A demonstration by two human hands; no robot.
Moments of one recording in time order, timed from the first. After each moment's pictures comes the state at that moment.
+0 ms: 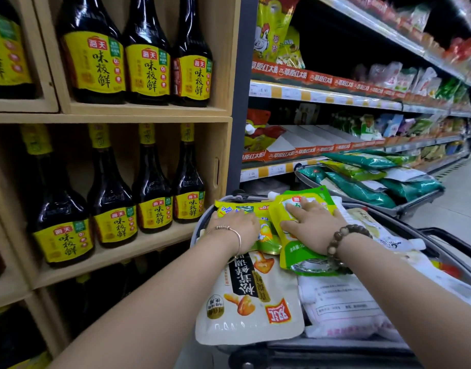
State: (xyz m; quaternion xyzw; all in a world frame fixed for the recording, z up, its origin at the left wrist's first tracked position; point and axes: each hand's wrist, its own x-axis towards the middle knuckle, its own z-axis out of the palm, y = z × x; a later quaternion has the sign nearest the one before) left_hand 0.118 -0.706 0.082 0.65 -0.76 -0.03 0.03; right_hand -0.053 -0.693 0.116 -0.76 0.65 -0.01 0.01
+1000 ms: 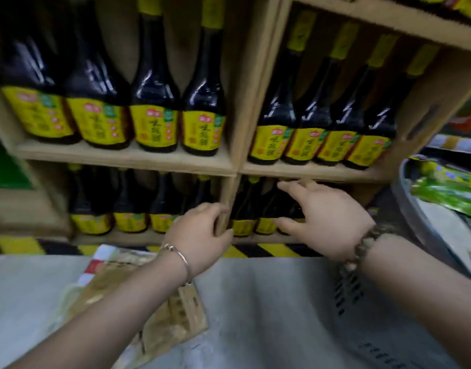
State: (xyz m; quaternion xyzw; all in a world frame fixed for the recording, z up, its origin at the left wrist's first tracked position) left_hand 0.387 -0.433 -0.039 0.79 -0.50 -0.10 0.33; right_hand 0.221 -0.535 0.060 -0.94 0.32 -0.03 -0.05
